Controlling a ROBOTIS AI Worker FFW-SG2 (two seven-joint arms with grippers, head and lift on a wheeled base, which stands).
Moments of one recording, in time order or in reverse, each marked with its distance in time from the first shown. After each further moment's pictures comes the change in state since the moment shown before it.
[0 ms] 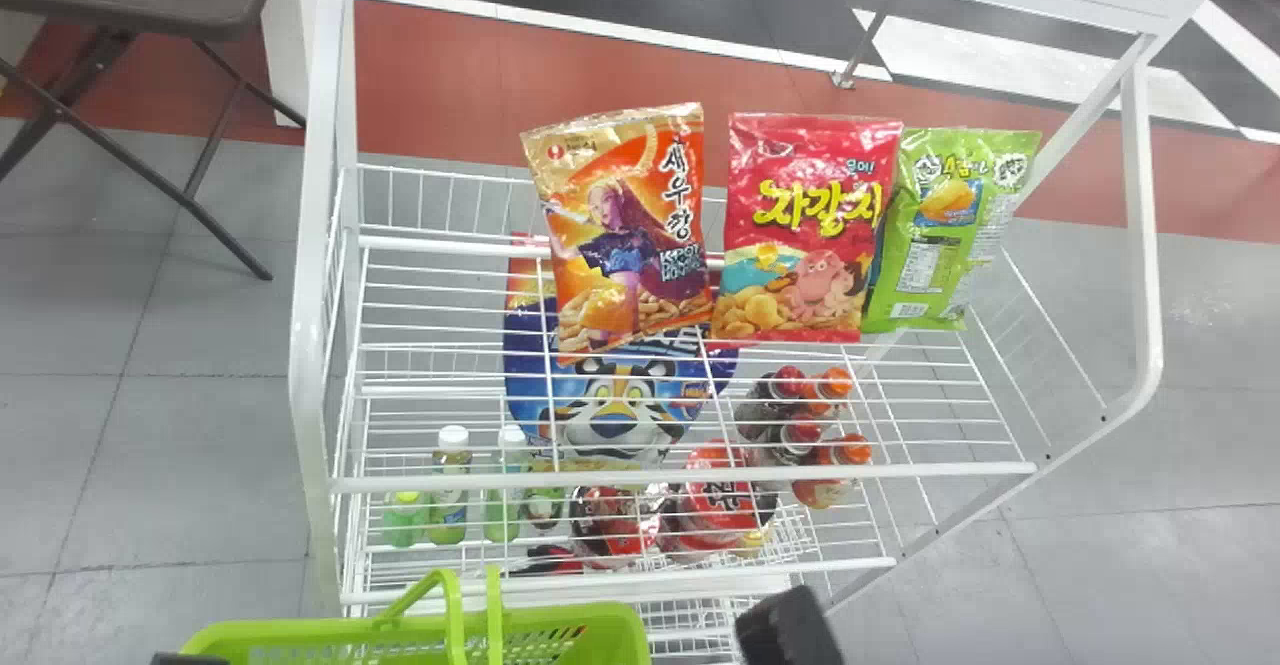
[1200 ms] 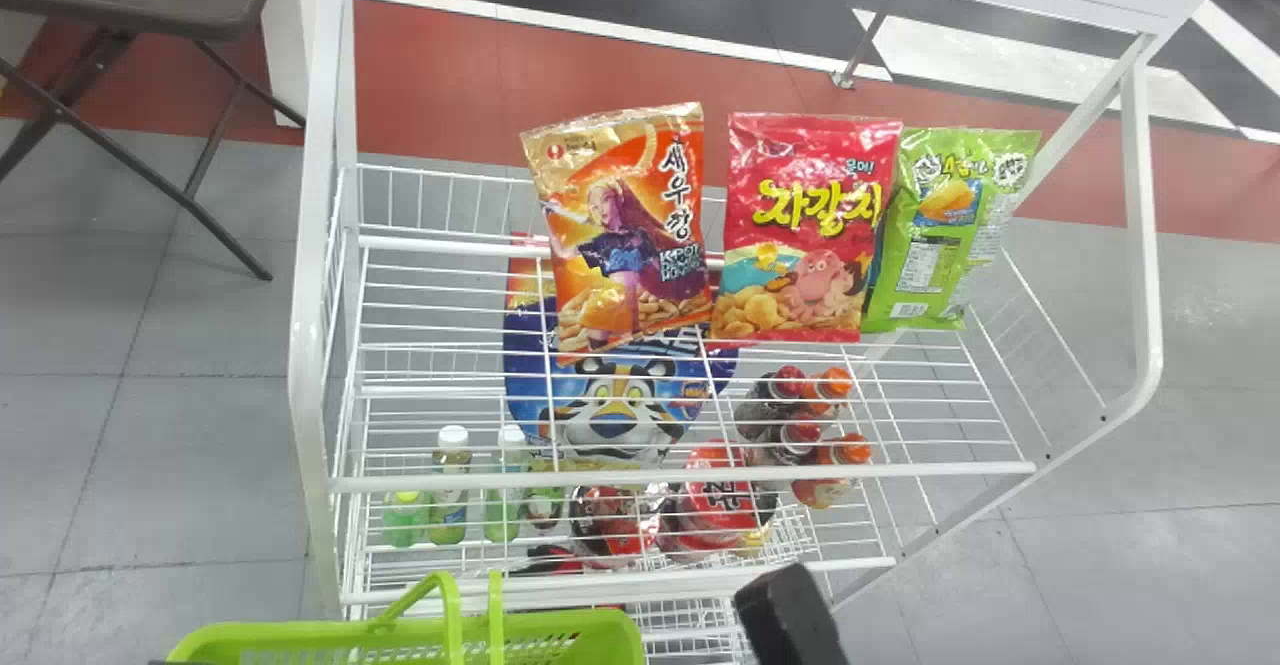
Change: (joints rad) left arm 0.016 0.000 0.005 -0.012 -0.001 -0.008 -0.013; right arm -0.025 -0.007 -0.003 0.067 0.102 -0.124 0.073
